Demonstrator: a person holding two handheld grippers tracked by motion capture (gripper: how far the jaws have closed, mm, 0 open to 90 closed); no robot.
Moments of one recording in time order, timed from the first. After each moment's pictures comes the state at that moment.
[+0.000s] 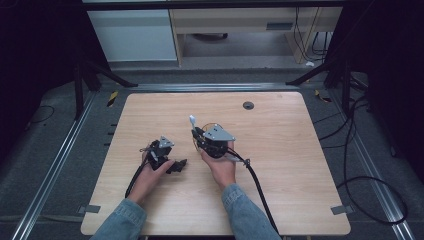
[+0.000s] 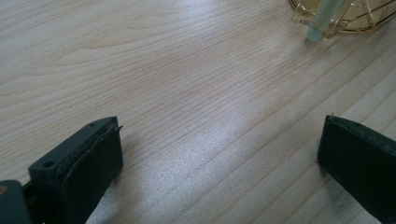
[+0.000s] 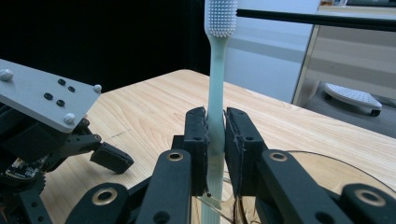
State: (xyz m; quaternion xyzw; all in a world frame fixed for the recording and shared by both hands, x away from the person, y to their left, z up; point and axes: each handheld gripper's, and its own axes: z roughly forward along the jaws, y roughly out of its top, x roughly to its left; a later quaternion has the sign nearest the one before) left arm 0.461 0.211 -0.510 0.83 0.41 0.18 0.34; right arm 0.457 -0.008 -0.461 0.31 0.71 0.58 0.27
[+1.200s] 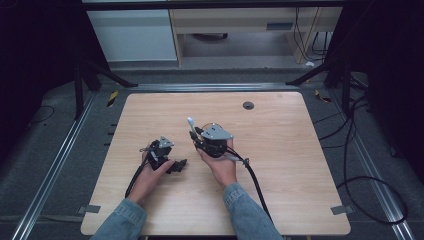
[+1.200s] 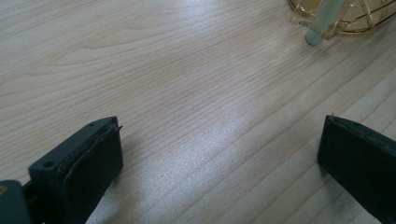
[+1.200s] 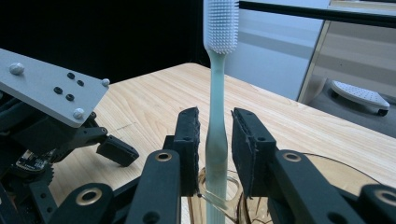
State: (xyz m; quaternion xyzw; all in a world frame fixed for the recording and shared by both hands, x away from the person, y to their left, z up) left arm 0.461 0.211 -0.510 0.83 0.41 0.18 0.34; right arm 0.458 -0.006 -0.456 0.29 0.73 0.56 0.27
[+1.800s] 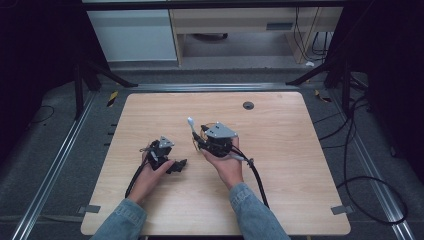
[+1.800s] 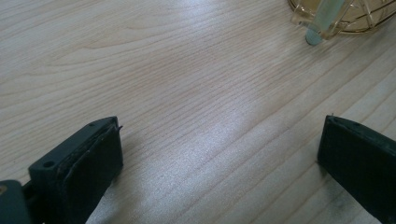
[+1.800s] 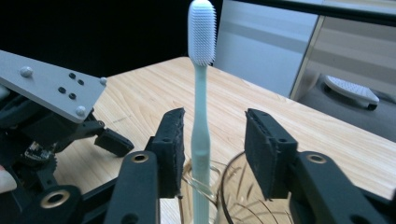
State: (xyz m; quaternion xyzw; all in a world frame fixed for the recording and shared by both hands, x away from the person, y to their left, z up) left arm 0.461 0.211 -0.510 0.83 0.41 0.18 0.34; right arm 0.451 -0.020 -0.440 0.30 0.74 0.54 0.27
